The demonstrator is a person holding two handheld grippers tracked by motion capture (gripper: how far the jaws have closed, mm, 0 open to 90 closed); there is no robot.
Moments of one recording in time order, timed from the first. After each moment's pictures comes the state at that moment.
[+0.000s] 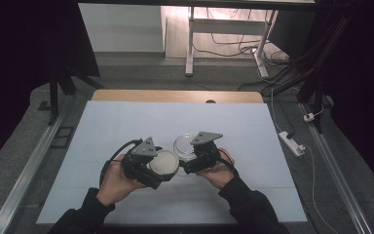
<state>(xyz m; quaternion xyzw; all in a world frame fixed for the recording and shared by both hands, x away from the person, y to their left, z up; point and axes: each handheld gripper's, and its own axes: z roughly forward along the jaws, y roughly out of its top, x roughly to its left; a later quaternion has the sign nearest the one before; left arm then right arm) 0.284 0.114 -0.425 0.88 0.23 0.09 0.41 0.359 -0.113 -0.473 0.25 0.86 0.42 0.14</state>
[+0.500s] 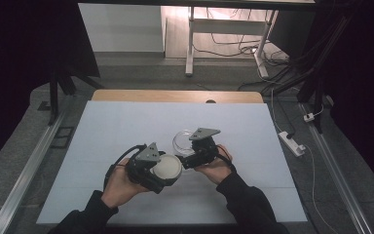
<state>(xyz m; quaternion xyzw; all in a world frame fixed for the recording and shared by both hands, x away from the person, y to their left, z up) 0.283 0.107 -0.443 0.88 0.21 0.09 0.41 0.374 -0.108 -0.476 0.26 0.86 0.42 0.14</state>
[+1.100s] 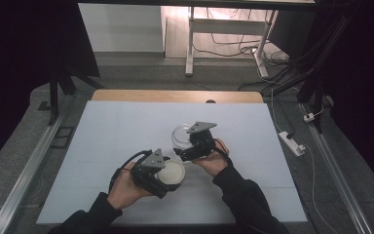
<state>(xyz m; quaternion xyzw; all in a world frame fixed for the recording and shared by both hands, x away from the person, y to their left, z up) 0.286 0.097 -0.467 0.89 0.19 0.08 0.41 0.398 -0.100 -0.478 0.27 0.86 0.41 0.15</state>
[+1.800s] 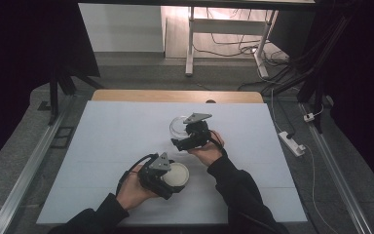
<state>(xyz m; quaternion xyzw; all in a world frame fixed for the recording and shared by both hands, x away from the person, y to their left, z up) 0.295 0.082 -0.497 0.89 0.20 0.07 0.40 0.431 -0.085 -0.482 0.28 0.85 0.41 0.16</state>
